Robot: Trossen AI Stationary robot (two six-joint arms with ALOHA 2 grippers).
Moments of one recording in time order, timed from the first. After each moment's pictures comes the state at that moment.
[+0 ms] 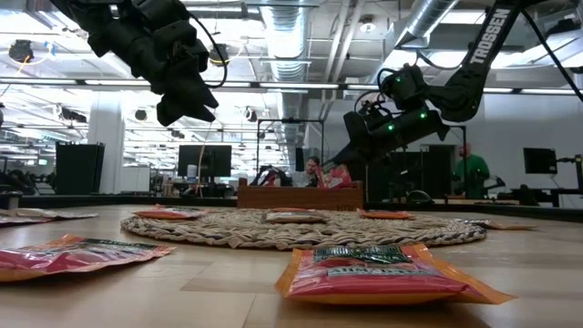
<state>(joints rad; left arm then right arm) 0.45 1.06 0.65 -0.21 0.32 -0.28 -0.62 1.74 0.67 0.73 -0.13 0.18</state>
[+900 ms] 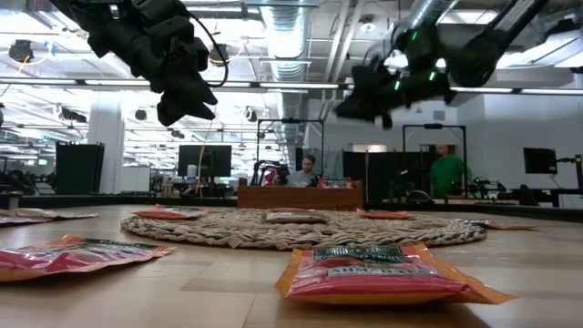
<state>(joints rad) 0.44 1.06 0.65 -0.21 0.37 -0.28 -0.55 1.47 0.68 0.64 -0.10 0.12</state>
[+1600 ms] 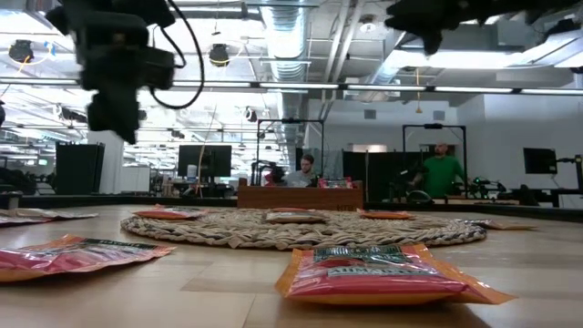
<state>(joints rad) 0.10 1.02 0.65 -0.64 0.21 -0.60 -0.21 0.81 0.68 0.01 -0.11 0.06</state>
